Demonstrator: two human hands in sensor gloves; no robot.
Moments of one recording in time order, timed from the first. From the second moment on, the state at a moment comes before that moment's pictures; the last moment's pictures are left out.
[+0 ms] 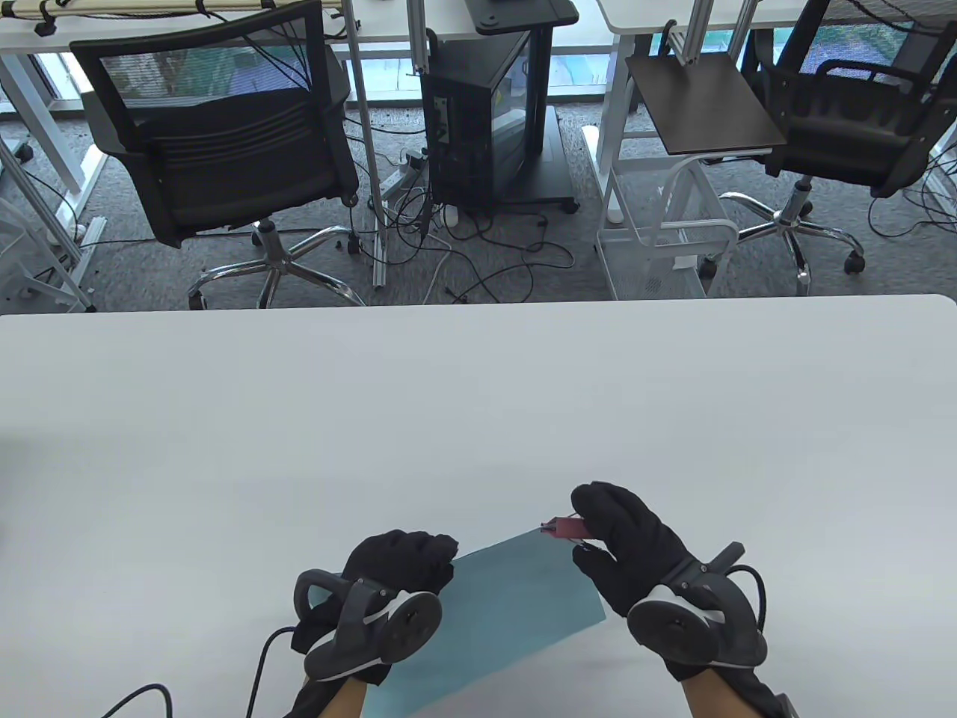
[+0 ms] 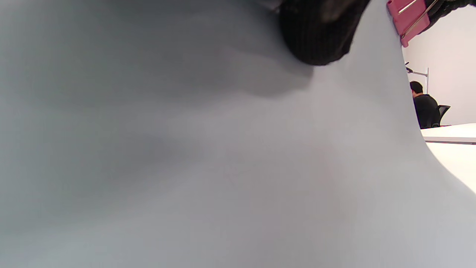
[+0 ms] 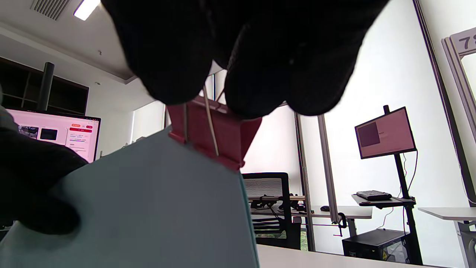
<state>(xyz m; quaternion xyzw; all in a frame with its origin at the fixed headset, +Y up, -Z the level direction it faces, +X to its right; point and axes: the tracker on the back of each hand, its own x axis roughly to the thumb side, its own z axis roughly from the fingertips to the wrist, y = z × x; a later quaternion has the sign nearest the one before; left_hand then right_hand) -0.131 -0.675 -0.217 0.10 -0.22 0.00 0.97 0.148 -0.620 -0.209 0.28 -0.24 0.92 0.12</state>
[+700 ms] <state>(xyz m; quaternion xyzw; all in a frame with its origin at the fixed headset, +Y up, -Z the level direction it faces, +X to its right) -0.216 -0.753 -0.267 -0.15 0.10 0.57 0.80 0.177 -0.680 -0.212 0.14 -0.18 0.97 0.06</state>
